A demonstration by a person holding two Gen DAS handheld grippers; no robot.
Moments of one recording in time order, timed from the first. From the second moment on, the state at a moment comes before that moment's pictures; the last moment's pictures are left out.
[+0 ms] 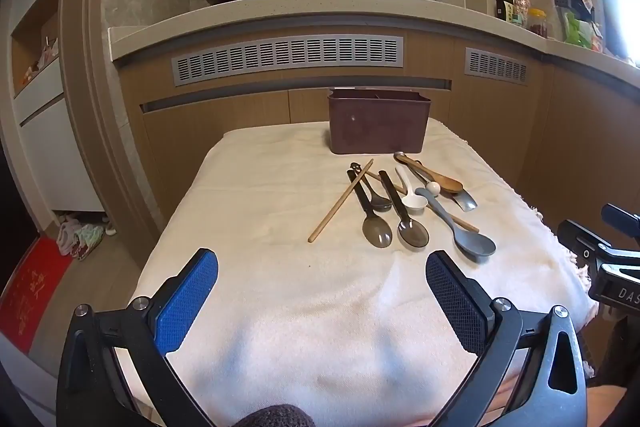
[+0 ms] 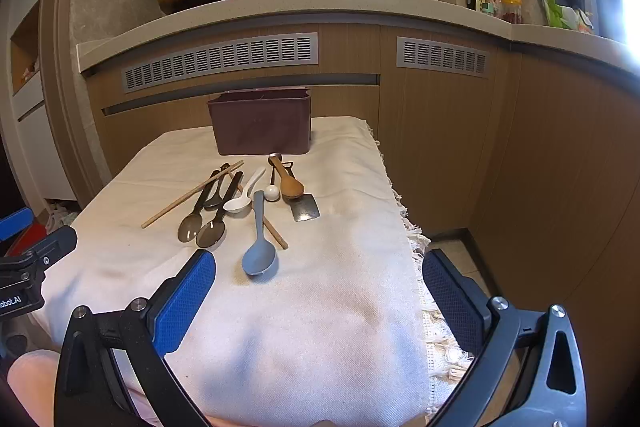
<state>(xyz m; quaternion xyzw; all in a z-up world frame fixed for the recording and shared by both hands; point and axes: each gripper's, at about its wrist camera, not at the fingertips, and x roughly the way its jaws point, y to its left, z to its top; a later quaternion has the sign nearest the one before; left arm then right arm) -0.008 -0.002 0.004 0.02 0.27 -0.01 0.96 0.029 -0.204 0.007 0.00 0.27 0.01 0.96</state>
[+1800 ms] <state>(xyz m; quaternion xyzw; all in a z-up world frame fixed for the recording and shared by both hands) -0.005 -0.004 -0.003 0.02 0.27 -0.01 0.96 0.030 -0.203 0.003 0.01 0.27 0.02 0.96</state>
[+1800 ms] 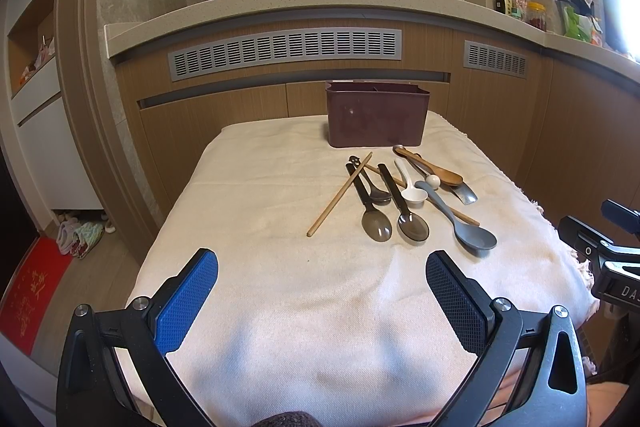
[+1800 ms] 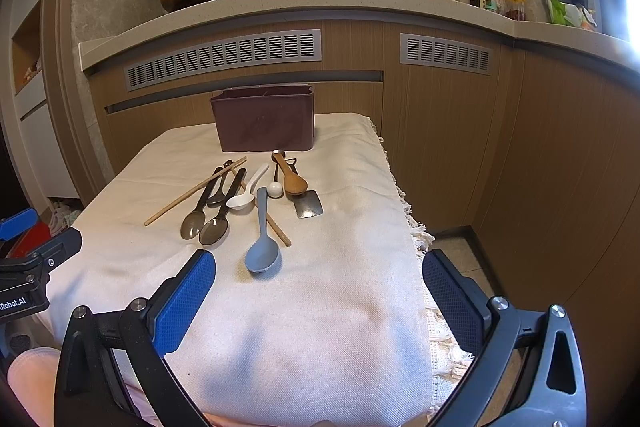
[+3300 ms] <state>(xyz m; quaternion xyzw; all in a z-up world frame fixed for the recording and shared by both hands) 0.208 0.066 0.007 -0.07 0.31 -0.04 0.95 0.294 -0.147 -0.023 -0.11 0.43 0.15 0.89</state>
